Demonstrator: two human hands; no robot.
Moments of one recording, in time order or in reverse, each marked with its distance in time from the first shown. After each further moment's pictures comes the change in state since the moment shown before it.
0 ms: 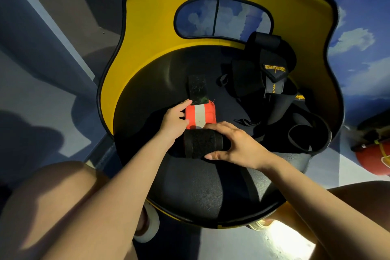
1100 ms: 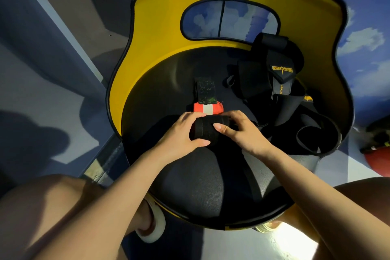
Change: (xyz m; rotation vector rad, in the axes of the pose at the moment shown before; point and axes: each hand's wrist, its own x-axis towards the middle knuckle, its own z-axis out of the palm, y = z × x) left_hand -0.039 -0.005 -0.019 0.408 -0.178 0.307; right_hand 0.022 0.000 -0.001 0.215 0.233 0.238
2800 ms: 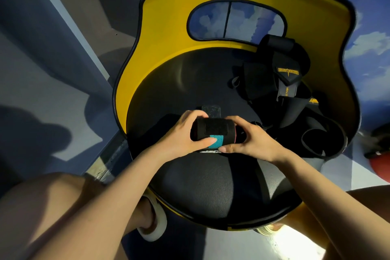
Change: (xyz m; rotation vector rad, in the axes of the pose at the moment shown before) left_hand -0.004 -0.007 -0.007 -0.105 -0.034 0.055; right_hand -0.010 0.003 -0.015 -0.078 -0.214 -0.127
